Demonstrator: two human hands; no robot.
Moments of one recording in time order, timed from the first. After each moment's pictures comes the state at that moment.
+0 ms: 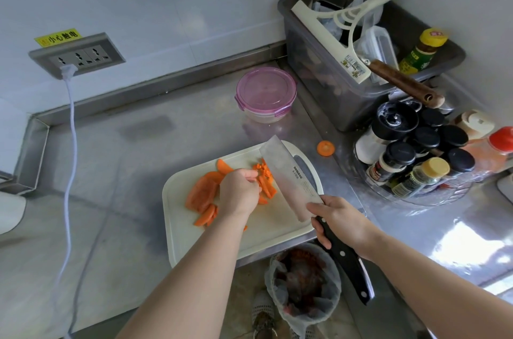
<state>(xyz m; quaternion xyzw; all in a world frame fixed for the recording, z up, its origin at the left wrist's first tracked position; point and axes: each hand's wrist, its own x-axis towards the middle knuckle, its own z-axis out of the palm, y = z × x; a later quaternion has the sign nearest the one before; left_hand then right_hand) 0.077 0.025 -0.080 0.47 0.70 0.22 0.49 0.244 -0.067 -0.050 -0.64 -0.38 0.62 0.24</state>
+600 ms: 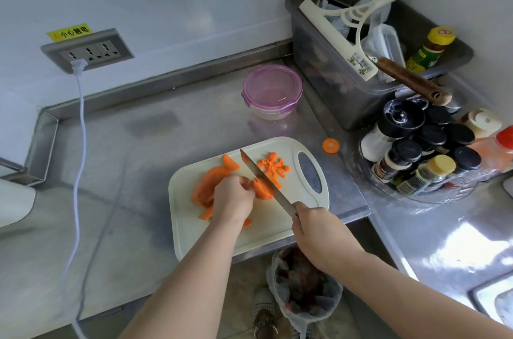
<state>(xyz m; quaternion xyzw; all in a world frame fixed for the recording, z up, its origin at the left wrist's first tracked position) 0.052 0.010 -0.077 0.52 0.73 0.15 0.42 0.197 -0.080 -0.056 -0.70 -0.63 0.32 0.03</state>
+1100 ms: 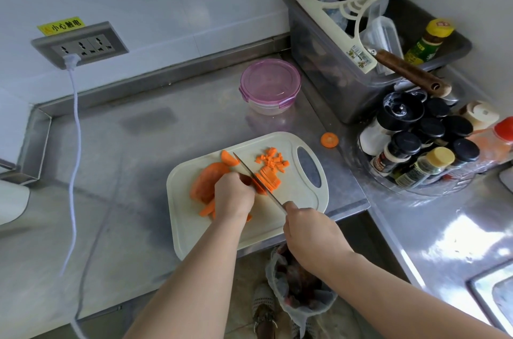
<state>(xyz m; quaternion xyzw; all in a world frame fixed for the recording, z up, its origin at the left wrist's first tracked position) 0.053 0.013 -0.091 0.54 0.74 0.13 0.37 0.177 -0.082 -0.058 -0.70 -0.64 0.30 -0.04</state>
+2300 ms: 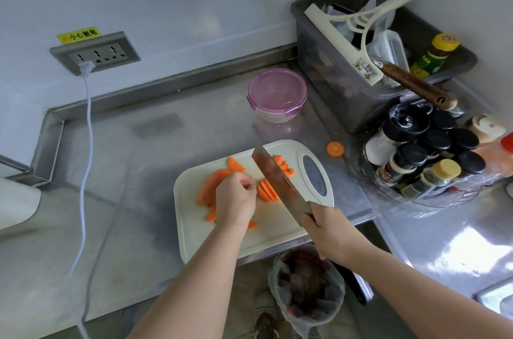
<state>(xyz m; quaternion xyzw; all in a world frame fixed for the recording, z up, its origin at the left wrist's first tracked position) 0.048 0.011 -0.081 0.54 0.73 0.20 0.37 0.209 -0.075 -0.052 -0.69 -0.55 0.46 0.12</state>
